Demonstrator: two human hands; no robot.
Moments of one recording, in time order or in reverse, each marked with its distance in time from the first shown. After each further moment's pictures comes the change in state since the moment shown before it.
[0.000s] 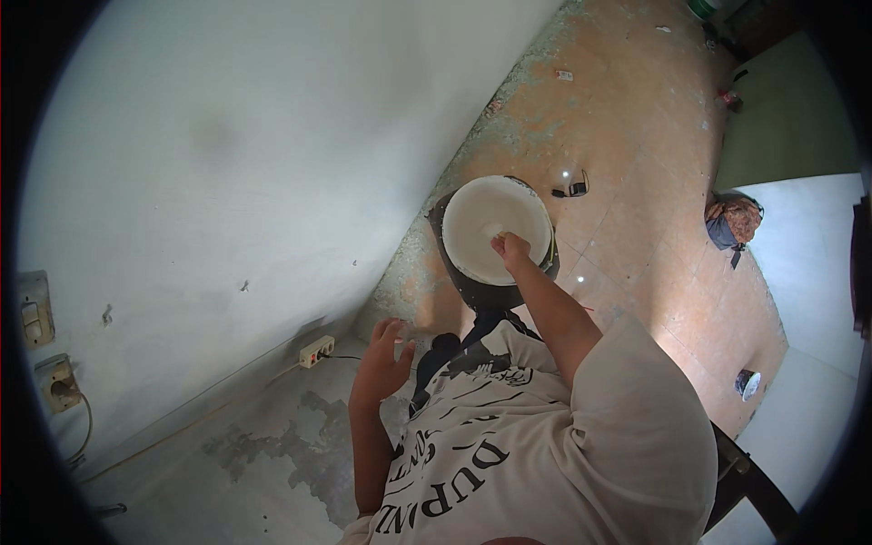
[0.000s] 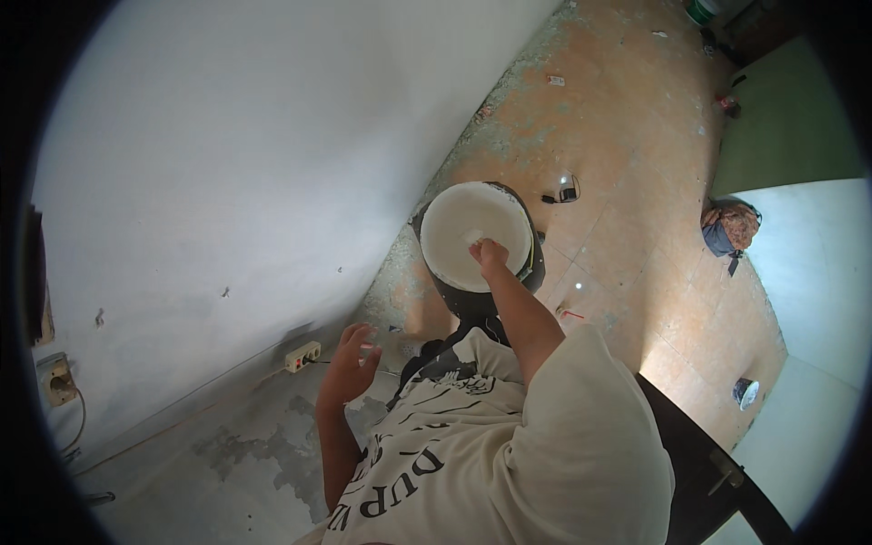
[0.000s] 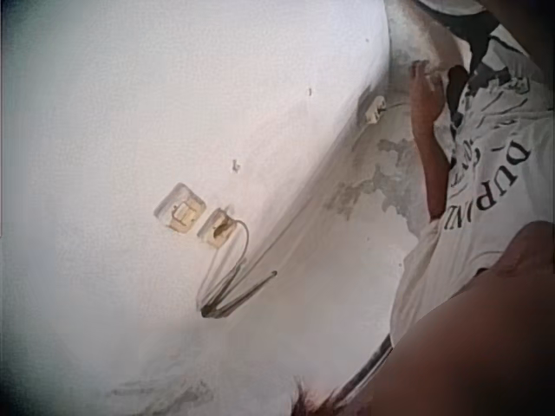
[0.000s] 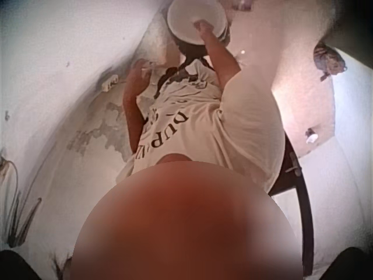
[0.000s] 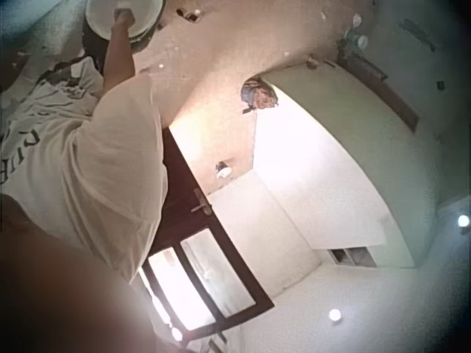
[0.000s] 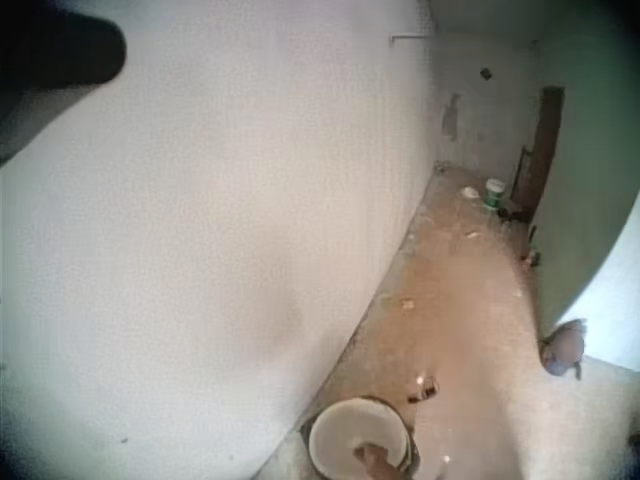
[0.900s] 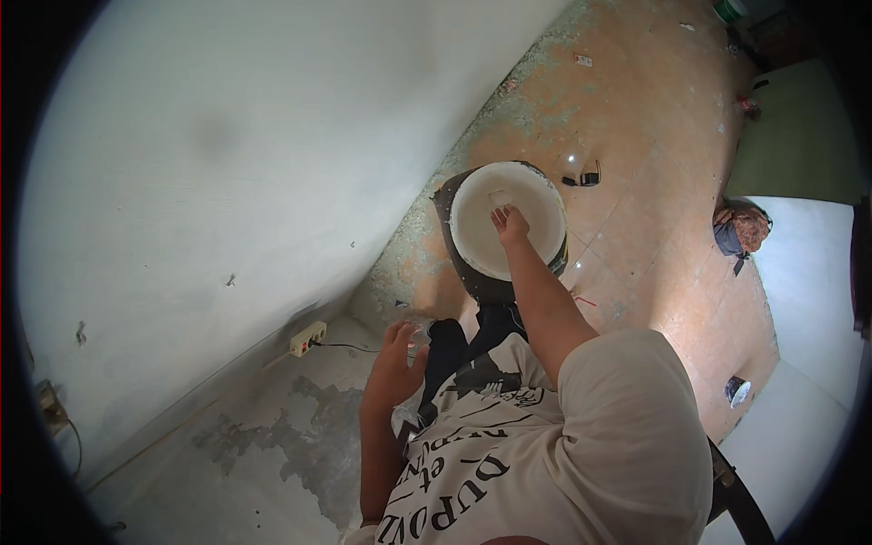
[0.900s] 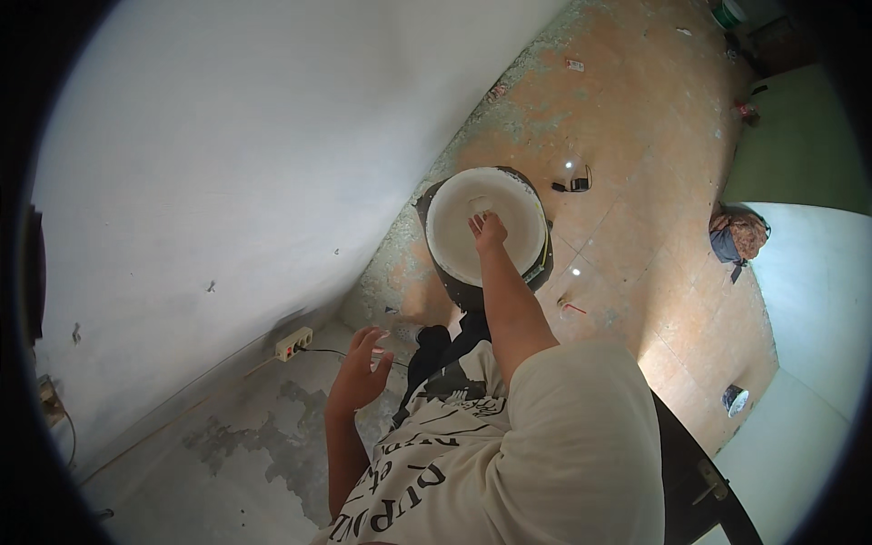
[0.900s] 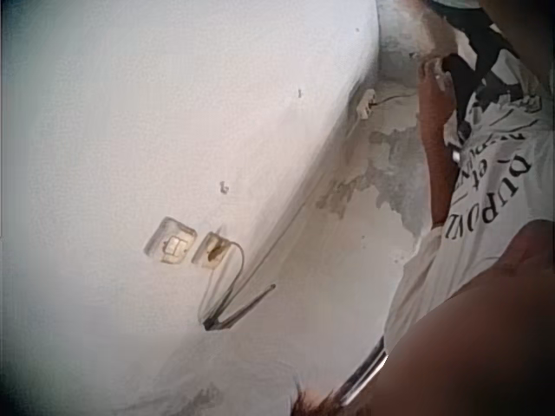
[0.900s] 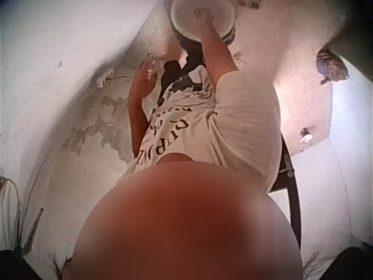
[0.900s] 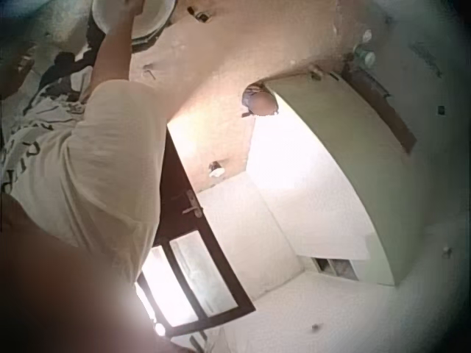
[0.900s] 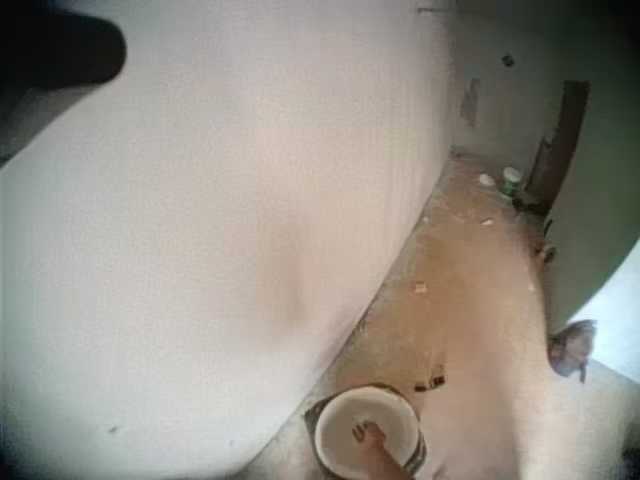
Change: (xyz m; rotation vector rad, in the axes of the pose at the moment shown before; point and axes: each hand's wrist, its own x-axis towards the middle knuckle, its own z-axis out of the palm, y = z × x) left_hand 0.001 -0.009 0.022 -0.038 -0.036 -0.133; right_hand 0.026 0.004 0.044 0.282 0.081 0.034
